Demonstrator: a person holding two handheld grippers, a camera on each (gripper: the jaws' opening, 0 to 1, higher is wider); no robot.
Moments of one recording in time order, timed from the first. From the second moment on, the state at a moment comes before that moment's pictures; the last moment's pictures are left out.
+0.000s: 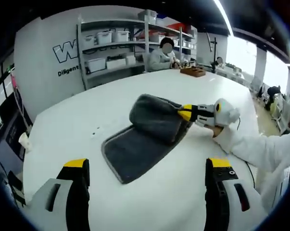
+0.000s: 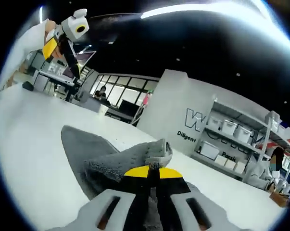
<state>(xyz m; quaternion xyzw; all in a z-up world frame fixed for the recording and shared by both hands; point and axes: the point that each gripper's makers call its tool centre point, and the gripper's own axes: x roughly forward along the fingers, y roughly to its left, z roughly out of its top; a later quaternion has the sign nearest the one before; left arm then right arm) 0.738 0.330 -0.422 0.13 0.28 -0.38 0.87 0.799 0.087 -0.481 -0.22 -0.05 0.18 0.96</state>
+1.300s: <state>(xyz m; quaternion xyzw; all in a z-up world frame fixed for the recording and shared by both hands) 0.735 0.261 -0.448 0.17 0.31 -0.40 0.84 0.798 -0.078 -0.483 -0.25 -0.02 0.07 0.97</state>
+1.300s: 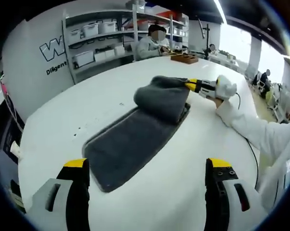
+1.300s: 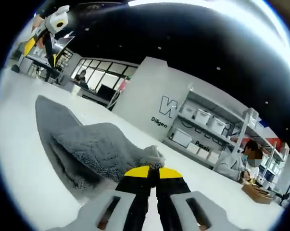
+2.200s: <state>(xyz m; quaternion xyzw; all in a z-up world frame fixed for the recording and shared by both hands) 0.736 0.261 -0.452 0.17 0.31 -0.40 0.84 0.790 -0.183 -0.497 -0.21 0.03 -0.02 0.98</state>
